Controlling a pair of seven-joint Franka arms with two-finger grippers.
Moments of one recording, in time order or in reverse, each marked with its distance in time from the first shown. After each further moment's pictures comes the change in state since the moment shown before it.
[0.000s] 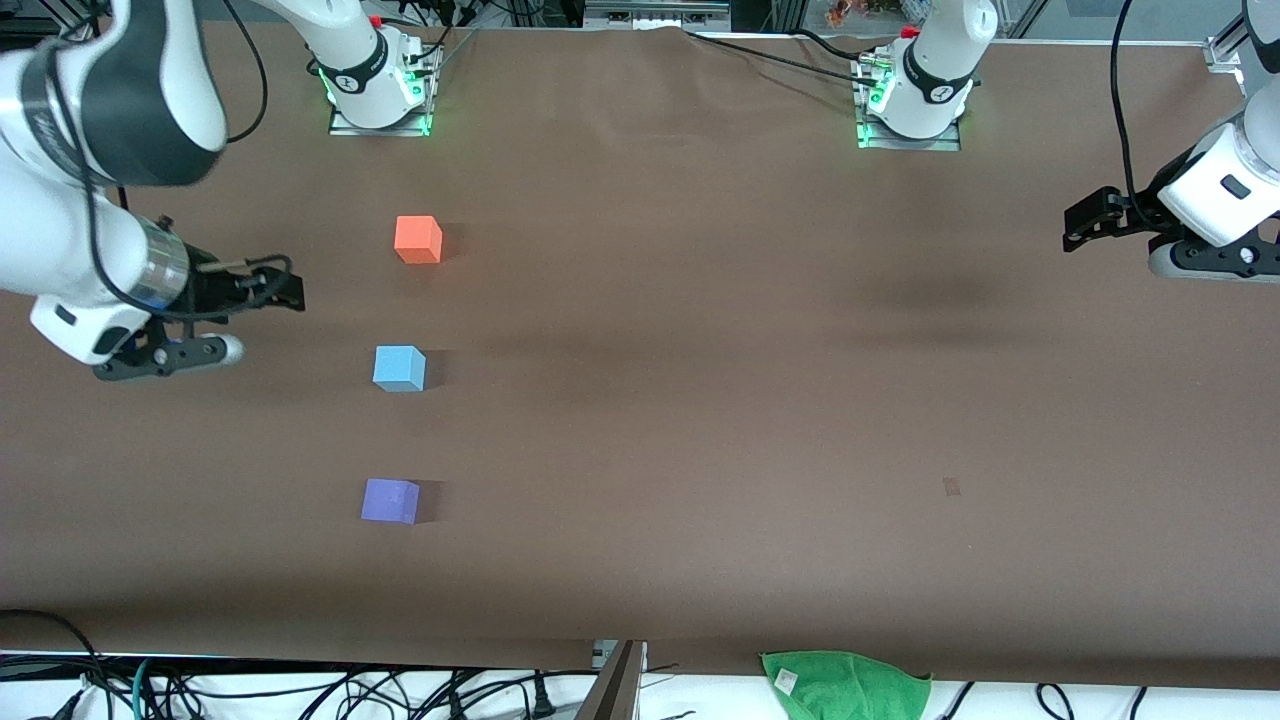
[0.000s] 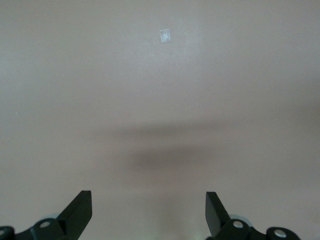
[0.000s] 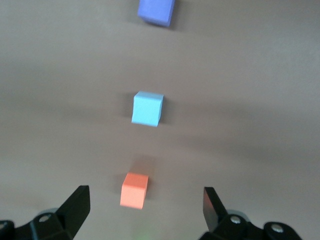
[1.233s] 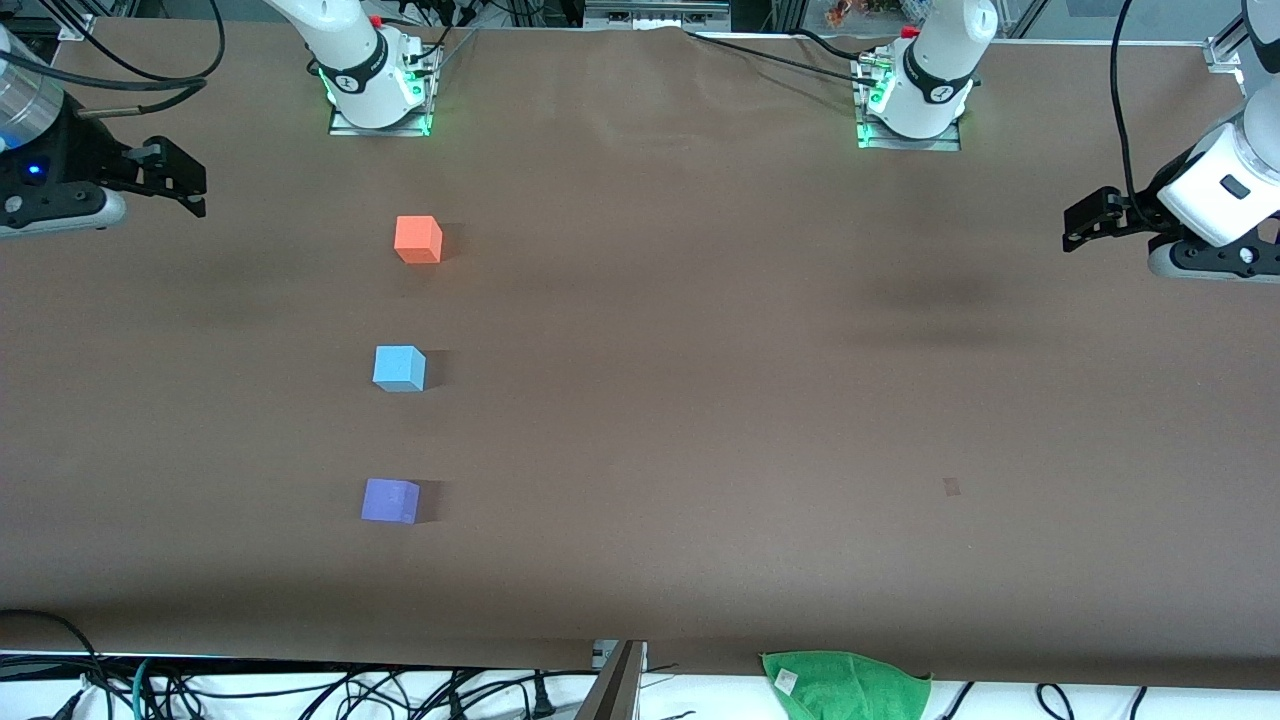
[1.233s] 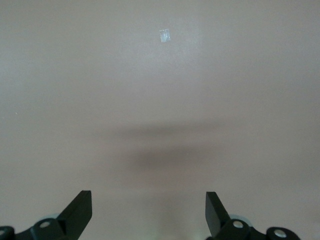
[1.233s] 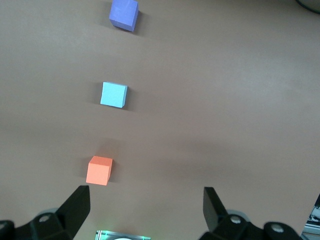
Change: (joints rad) left arm 0.000 0.000 -0.001 0.000 0.000 0.000 0.000; right arm -0.220 -0.261 0.257 -0.076 -0.224 -0.042 -0.007
